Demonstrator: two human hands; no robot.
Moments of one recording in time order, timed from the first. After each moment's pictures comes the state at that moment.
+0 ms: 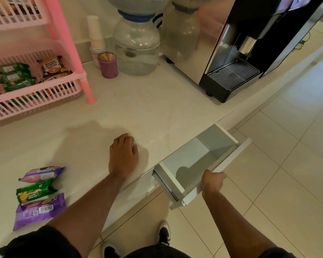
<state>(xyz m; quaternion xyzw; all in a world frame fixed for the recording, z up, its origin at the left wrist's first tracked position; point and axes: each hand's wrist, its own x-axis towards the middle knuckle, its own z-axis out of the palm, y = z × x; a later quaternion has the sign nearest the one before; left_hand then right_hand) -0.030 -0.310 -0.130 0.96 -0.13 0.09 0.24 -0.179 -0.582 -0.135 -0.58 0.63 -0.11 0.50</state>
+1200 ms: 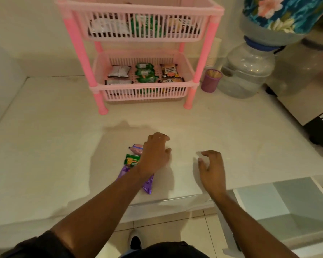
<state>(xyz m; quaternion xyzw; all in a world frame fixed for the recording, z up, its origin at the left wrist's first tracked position) -0.047 -0.133 -0.063 0.96 -0.02 0.04 0.29 -0.078 -0.356 -0.083 -0.92 -0.04 -0.14 0.37</state>
